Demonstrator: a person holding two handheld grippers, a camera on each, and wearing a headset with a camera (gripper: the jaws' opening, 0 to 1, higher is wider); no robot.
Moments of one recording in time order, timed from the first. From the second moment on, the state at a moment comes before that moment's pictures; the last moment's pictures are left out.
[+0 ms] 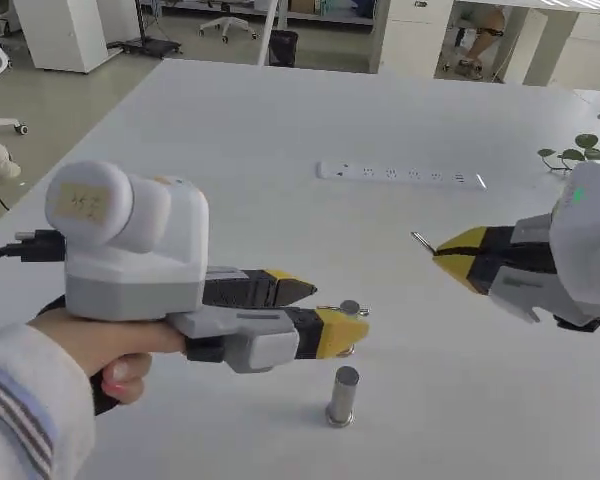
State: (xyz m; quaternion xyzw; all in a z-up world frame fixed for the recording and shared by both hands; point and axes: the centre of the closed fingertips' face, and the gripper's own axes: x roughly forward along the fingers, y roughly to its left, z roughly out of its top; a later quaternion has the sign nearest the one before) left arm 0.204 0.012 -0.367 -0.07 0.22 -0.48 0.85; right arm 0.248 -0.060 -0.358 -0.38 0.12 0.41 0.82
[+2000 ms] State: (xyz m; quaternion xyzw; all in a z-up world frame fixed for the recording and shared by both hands) left arm 0.205 -0.013 -0.376 -0.09 0.25 -0.51 0.82; right arm 0.198 -0.011 -0.384 -0.45 0.10 0.42 0.78
